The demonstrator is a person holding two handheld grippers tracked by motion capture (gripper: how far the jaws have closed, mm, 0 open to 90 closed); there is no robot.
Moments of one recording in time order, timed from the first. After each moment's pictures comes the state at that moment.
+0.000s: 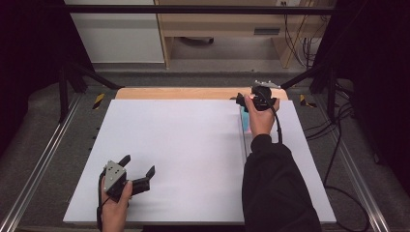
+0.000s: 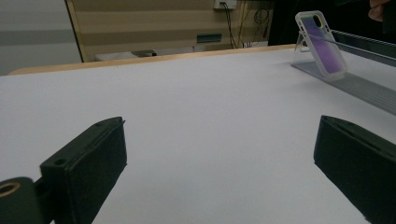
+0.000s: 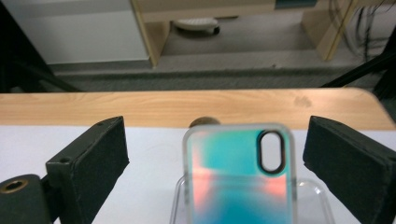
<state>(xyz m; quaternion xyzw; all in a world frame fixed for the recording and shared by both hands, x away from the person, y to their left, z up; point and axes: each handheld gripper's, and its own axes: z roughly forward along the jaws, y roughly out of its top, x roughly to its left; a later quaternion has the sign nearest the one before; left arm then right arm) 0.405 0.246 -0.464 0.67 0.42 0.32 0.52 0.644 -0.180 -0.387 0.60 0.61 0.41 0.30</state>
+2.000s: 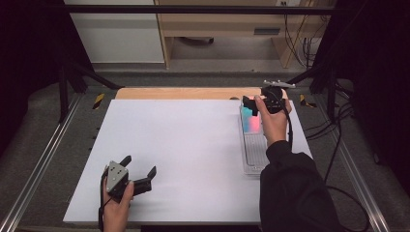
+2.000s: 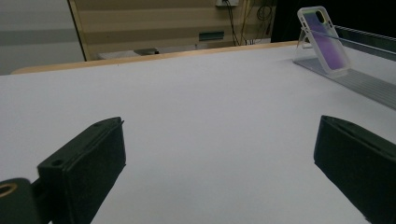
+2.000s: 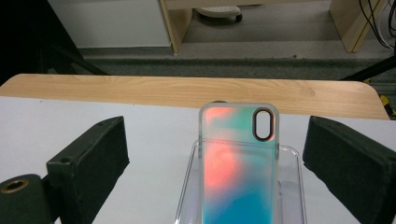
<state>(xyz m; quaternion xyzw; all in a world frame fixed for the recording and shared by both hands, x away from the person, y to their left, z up) 0.404 0.243 -0.464 0.67 0.43 0.32 0.52 0.603 -0.198 -0.352 0.58 0.64 0.42 0.27</state>
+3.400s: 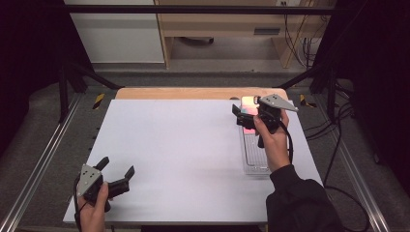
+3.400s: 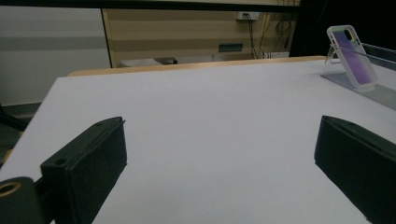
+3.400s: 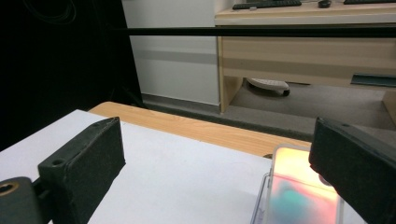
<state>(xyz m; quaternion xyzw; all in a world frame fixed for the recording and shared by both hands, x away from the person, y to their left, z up) 0.389 0.303 -0.456 0.63 0.45 0.35 0.53 0.534 -0.175 -0.347 0.44 0.64 0.55 0.30</state>
